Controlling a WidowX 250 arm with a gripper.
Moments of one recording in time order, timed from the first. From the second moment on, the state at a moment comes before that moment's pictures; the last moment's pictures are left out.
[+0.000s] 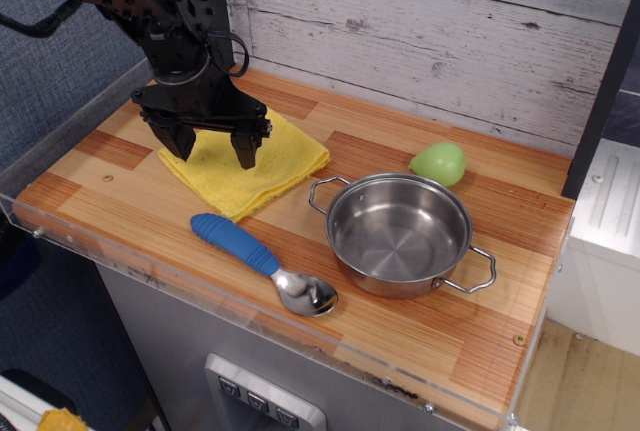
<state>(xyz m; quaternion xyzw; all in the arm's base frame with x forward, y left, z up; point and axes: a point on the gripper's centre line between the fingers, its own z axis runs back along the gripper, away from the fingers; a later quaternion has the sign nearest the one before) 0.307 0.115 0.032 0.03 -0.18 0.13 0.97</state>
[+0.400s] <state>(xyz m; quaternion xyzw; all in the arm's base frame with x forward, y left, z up) 0.315 0.091 0.017 0.02 -0.13 0.11 0.99</state>
